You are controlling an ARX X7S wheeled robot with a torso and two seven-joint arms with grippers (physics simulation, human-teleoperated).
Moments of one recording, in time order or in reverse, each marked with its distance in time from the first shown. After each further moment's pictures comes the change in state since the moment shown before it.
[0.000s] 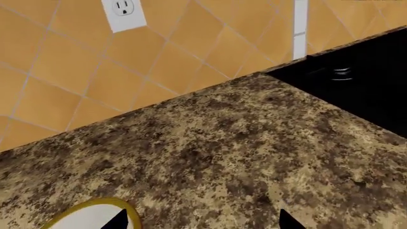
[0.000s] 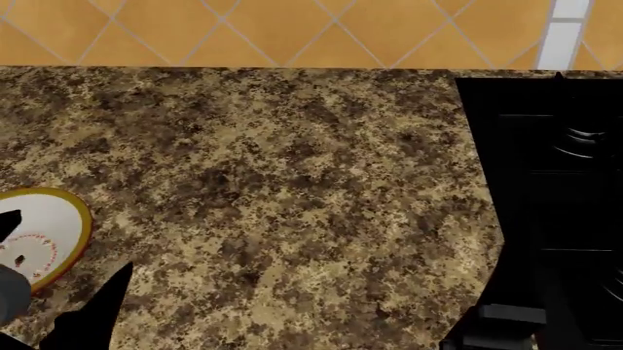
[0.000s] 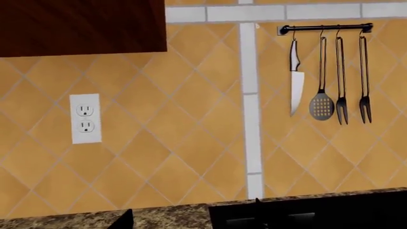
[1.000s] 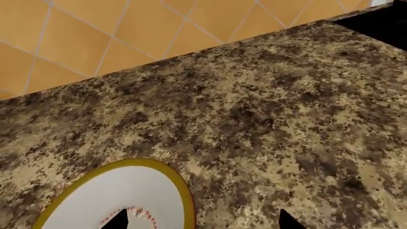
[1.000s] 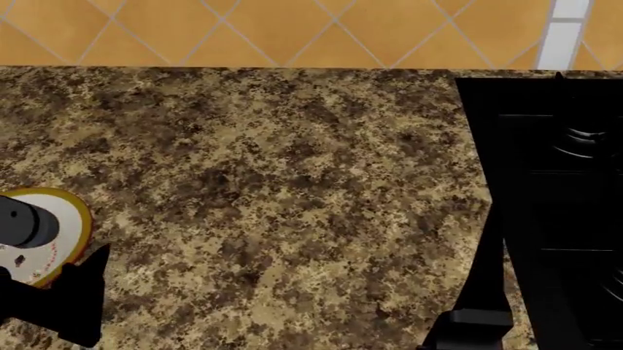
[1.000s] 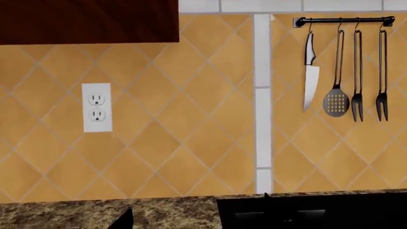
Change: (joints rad) left arm 0.081 -0.004 0.059 -0.296 0.311 -0.048 0.257; right arm 0.001 -0.038 0.005 -0.002 0.018 0.052 -0.018
